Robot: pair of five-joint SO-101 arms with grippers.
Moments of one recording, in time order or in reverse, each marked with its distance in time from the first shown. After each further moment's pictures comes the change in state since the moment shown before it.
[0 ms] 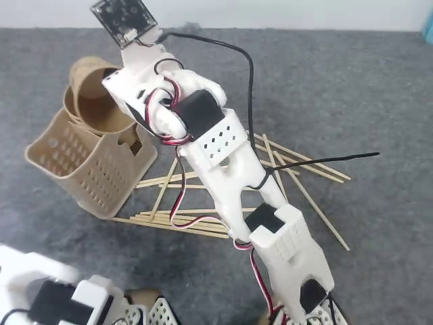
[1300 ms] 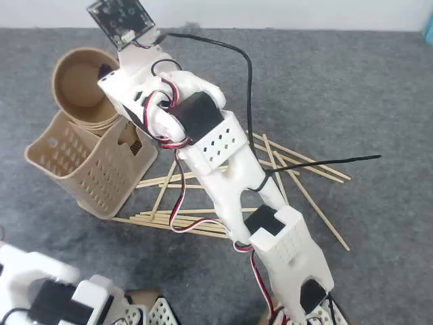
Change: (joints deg) left arm 0.9 0.0 1.3 0.0 -0.5; right arm -0.7 -0.9 0.1 0.2 0.0
